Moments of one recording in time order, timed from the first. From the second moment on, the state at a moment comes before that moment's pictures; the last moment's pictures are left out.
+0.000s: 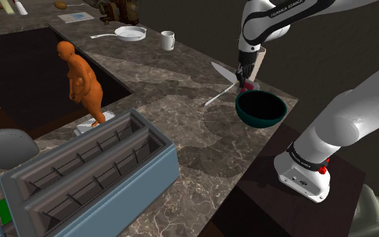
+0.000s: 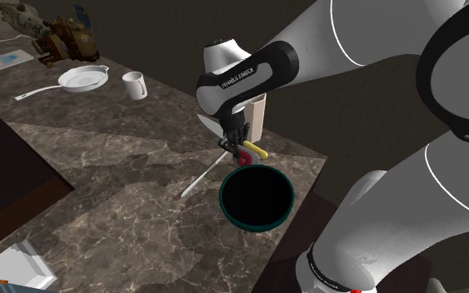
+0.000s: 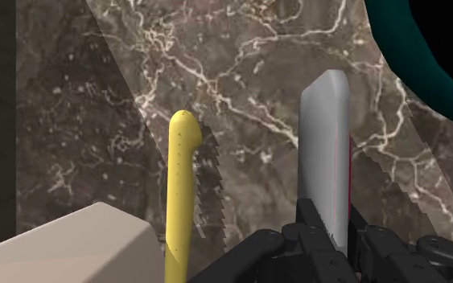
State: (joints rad) arm -0.05 -0.24 -0.14 -2.50 -0.07 2.07 -0.20
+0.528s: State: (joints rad) arm -0.05 -0.25 -0.14 -2.48 -0.07 2.04 -0.20
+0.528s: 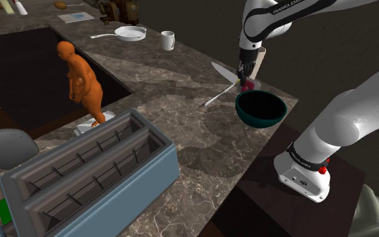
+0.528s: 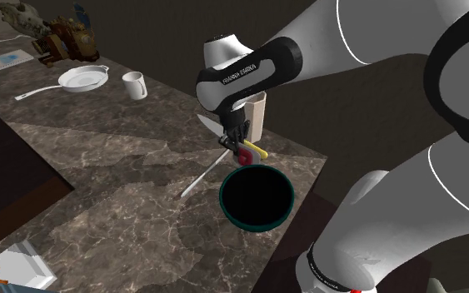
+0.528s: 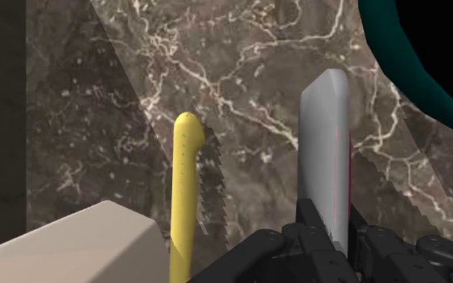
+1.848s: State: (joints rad) arm -0.05 -0.36 -0.12 -2.30 -0.07 1.75 -0.20
